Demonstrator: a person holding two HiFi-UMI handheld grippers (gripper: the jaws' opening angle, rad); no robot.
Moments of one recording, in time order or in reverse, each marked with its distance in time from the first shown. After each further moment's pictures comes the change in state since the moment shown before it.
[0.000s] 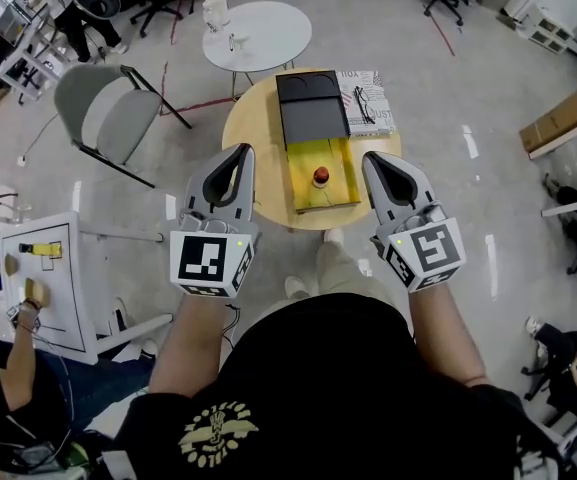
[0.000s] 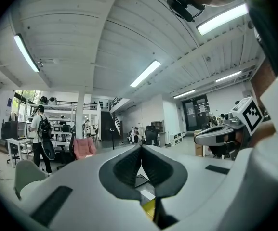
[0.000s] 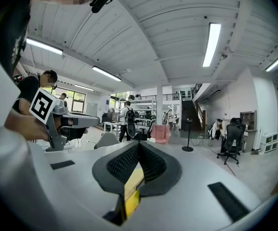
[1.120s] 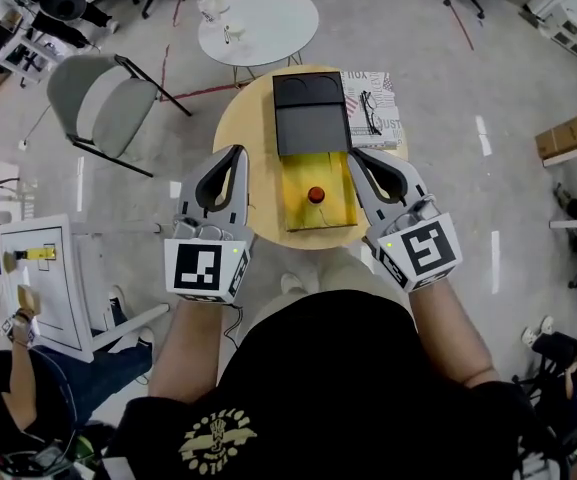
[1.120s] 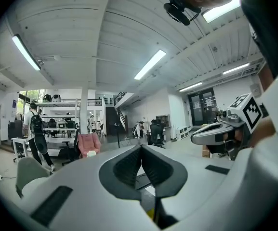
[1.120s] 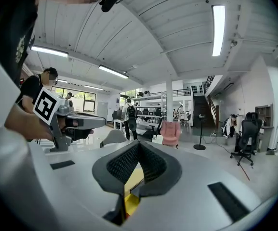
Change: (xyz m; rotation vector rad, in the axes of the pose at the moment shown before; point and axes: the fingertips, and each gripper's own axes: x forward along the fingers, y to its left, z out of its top) left arm 0.095 0.017 -0.033 0.004 0.058 0.061; right arm 0.087 -0.056 -0.028 -0.012 0.039 0.163
